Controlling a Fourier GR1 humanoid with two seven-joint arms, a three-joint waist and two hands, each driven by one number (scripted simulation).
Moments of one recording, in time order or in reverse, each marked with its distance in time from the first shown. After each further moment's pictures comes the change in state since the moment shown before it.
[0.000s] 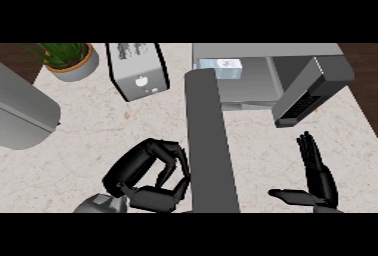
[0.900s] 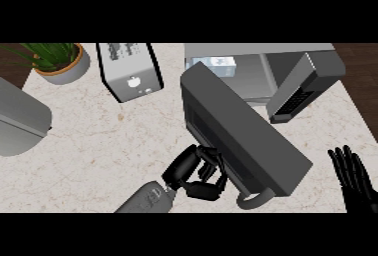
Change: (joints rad) left arm -0.284 0.004 -0.388 0.707 0.076 0.536 -0.450; right arm 0.335 -0.075 0.085 -0.626 -0.164 0.187 0.168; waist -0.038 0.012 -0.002
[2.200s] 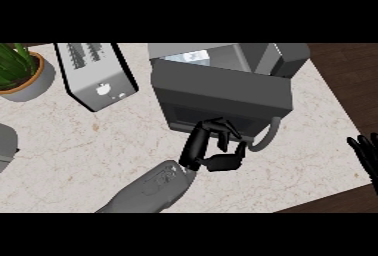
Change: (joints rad) left arm -0.276 -0.002 -0.191 0.082 0.570 0.438 -0.069; right arm 0.009 -0.149 0.019 -0.397 -0.194 0.153 0.255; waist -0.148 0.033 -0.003
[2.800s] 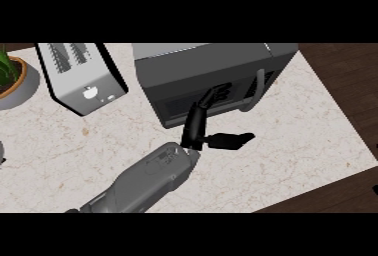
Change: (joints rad) left arm -0.125 -0.003 0.048 0.060 0.175 0.120 0.030; right arm -0.135 -0.144 -0.144 -0.071 0.113 -0.079 0.008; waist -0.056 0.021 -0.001
